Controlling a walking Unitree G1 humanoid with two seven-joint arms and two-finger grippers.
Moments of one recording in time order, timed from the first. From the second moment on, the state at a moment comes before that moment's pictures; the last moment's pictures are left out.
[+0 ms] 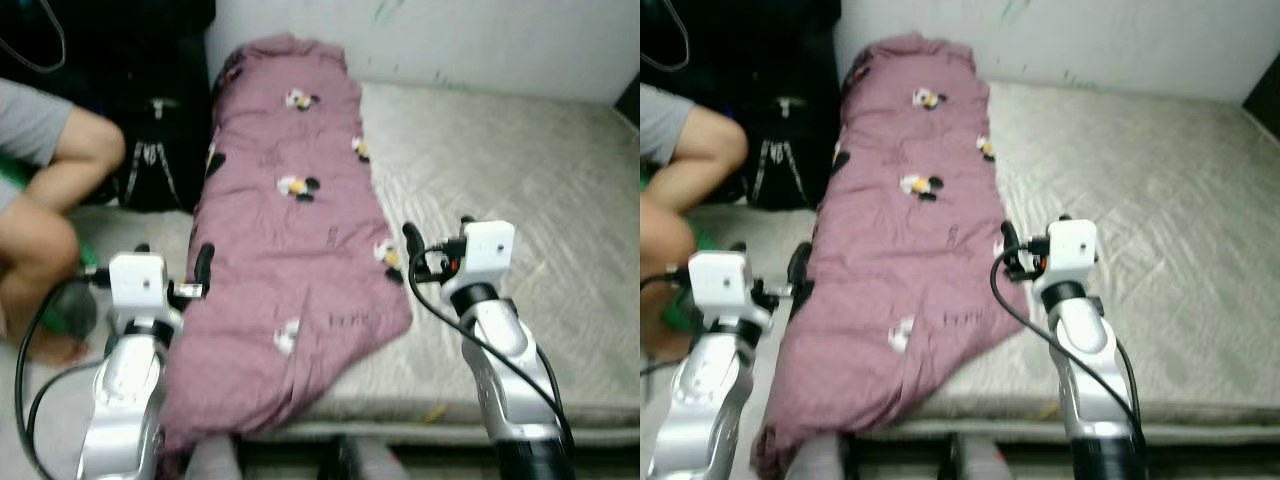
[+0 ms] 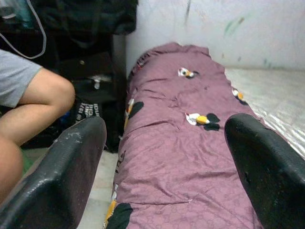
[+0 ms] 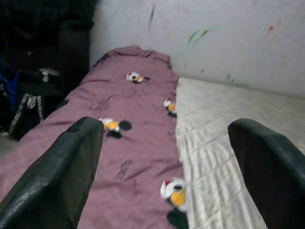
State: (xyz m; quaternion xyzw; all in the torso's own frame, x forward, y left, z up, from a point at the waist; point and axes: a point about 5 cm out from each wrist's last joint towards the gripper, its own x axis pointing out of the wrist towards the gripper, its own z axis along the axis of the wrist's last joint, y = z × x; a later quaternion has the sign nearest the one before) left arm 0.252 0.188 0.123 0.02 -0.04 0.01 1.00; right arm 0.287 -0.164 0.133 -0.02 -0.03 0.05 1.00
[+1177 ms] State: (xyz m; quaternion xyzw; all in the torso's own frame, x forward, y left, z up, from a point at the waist) left arm 0.253 0.182 0.125 0.00 -0.03 0.00 1.00; right arm 0.288 -0.157 0.131 -0.02 -0.03 0.06 1.00
